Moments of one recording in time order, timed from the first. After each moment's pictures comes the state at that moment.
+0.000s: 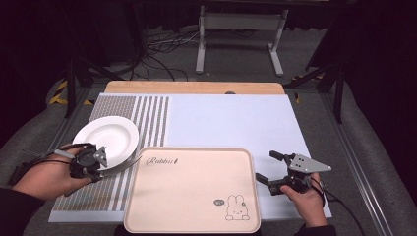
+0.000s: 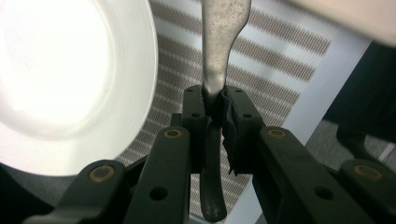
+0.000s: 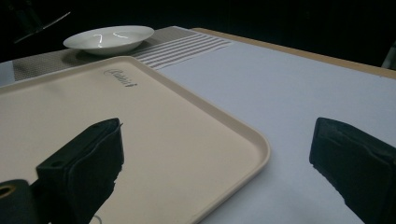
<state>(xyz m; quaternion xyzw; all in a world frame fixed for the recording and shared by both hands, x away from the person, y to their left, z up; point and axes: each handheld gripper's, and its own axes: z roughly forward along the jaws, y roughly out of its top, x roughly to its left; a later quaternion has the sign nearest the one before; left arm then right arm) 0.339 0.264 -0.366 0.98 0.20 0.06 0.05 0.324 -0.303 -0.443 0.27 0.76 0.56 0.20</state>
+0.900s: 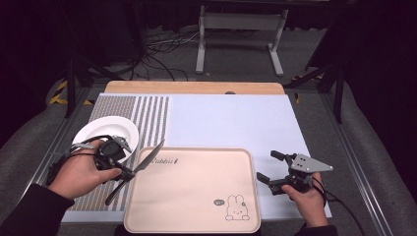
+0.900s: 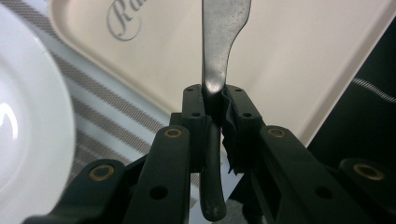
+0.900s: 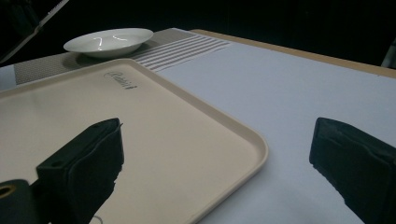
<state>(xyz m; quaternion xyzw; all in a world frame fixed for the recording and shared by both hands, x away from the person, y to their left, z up) 0.347 0.208 -0.359 0.93 0.31 -0.04 0.18 0.324 -0.306 -0.441 0.28 0.75 0.56 0.19</state>
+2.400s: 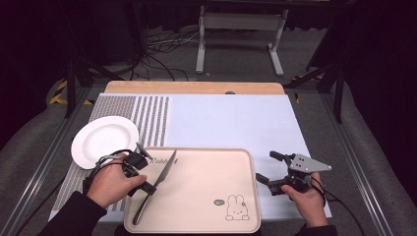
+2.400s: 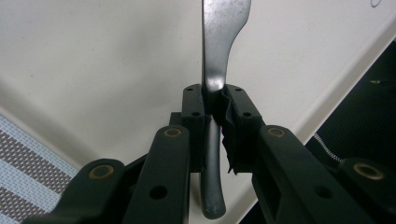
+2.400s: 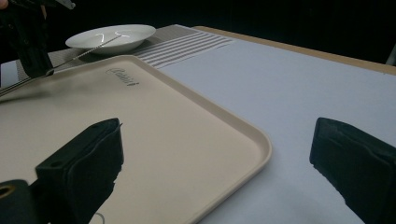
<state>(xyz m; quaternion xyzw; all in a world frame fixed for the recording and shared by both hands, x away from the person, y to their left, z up) 0.352 0.172 -0.418 0.88 0.42 -0.17 0.17 0.324 -0.304 -0.442 0.27 0.76 0.56 0.19</state>
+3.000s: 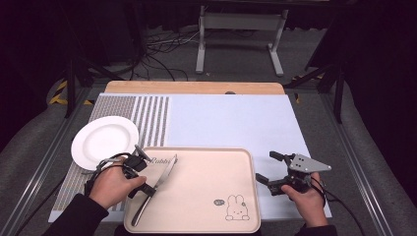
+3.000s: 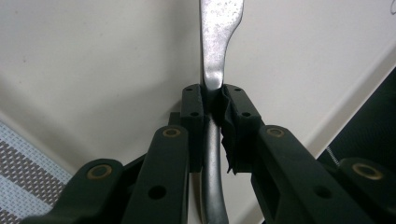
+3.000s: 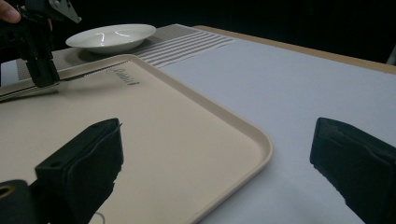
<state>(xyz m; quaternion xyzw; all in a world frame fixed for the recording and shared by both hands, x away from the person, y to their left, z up) 0.354 0.176 -0.437 0.86 0.44 -0.18 0.17 0.324 -0.304 -0.443 0.27 0.76 0.56 0.19</state>
